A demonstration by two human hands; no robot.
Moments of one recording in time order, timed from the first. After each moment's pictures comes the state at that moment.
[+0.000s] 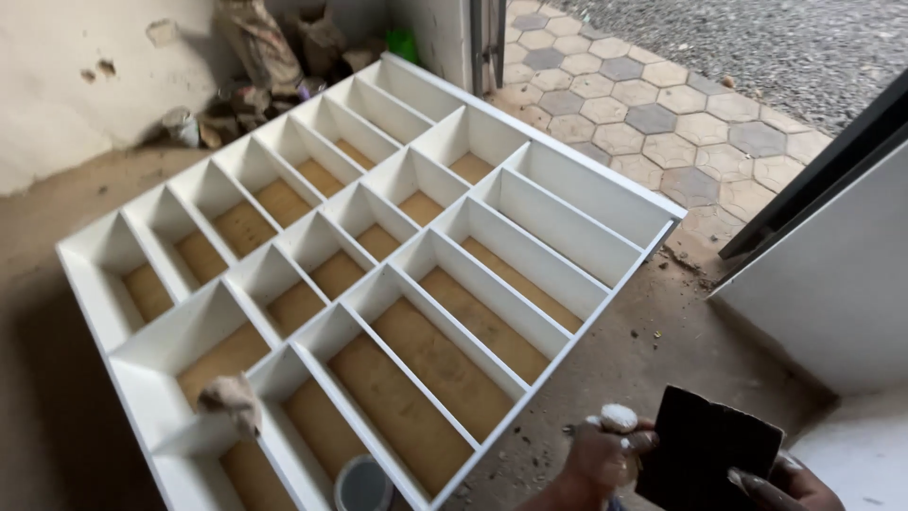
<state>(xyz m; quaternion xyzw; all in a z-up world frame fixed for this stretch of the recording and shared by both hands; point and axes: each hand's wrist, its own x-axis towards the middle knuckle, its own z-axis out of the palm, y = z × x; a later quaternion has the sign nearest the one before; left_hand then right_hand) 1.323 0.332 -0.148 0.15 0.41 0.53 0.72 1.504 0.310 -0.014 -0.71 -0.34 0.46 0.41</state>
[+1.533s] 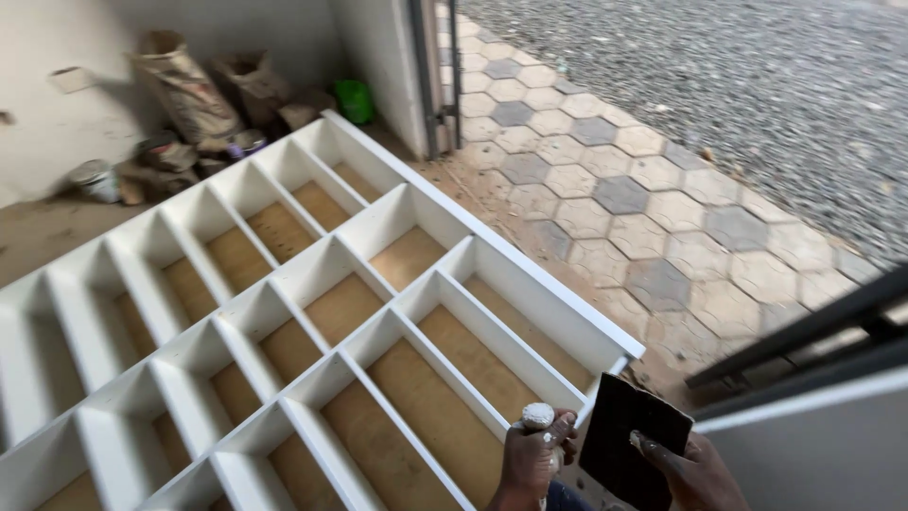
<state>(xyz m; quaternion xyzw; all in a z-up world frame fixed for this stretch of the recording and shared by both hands) 1.320 0.790 -0.061 0.02 0.49 0.61 0.63 1.520 0.840 -0.016 -0.64 -0.37 0.61 0.28</state>
